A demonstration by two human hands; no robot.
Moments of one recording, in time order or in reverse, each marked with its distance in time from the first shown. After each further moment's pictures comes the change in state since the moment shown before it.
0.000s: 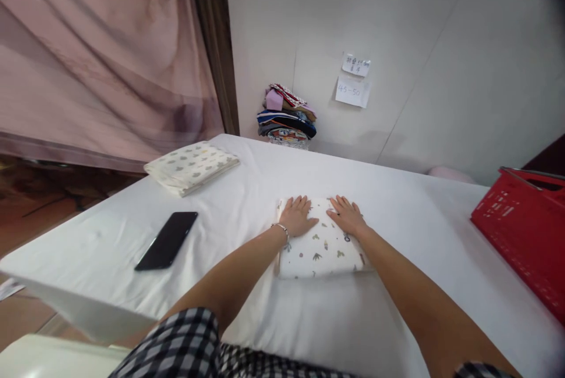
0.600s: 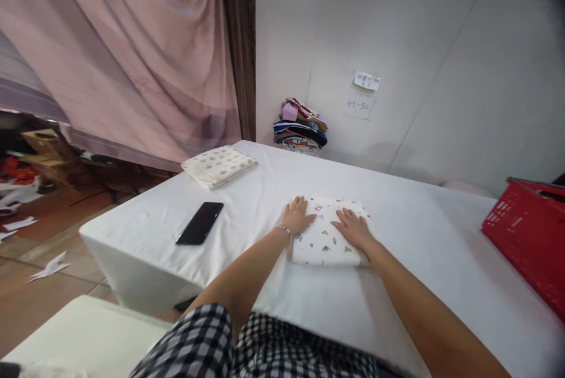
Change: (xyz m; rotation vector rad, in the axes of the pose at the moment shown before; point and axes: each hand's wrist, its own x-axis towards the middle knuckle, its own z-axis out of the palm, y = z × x) left_hand -0.040 -0.015 -0.003 -0.289 0.089 -0.238; right_hand -0.054 -0.031 0.001 0.090 -0.019 0.015
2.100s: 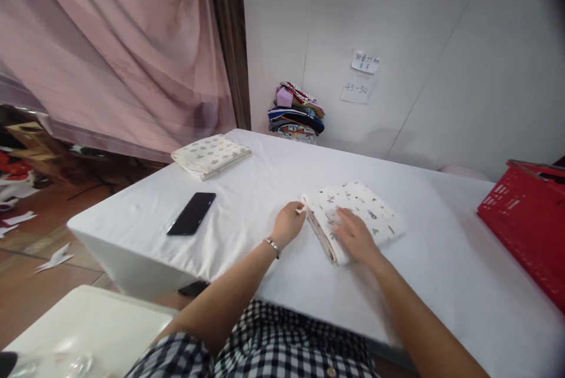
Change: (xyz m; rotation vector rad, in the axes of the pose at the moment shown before) left_hand -0.054 0.027 0.000 -0.318 0.225 -0.111; right_hand -0.066 0.001 0.014 0.319 0.292 -0.160
